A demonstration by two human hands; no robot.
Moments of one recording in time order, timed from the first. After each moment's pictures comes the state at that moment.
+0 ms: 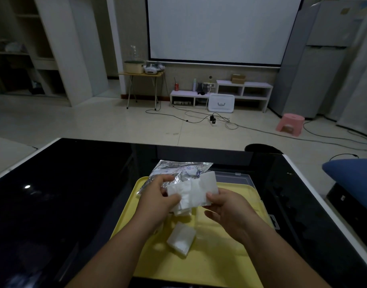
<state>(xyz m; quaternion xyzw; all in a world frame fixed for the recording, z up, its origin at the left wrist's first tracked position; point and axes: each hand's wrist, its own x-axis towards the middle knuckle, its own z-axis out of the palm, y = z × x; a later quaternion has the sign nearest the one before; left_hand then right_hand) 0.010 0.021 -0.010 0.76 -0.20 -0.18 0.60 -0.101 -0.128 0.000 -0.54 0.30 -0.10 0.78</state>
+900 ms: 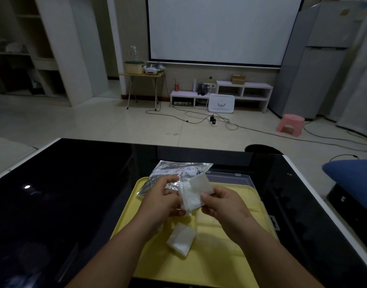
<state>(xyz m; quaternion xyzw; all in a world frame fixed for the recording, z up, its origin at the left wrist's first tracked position) 0.005 0.017 -0.005 0.69 -0.20 -0.26 0.65 -0.099 -0.120 -0.004 -0.64 0.23 -0.16 0.71</state>
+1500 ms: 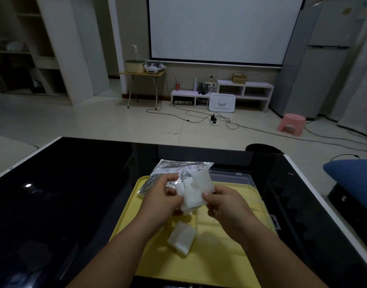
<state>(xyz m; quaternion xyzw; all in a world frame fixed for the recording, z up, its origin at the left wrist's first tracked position) 0.006 0.017 -0.010 0.73 -0.21 -0.21 0.61 -0.100 -0.122 0.000 -0.63 0.26 -0.13 0.72</state>
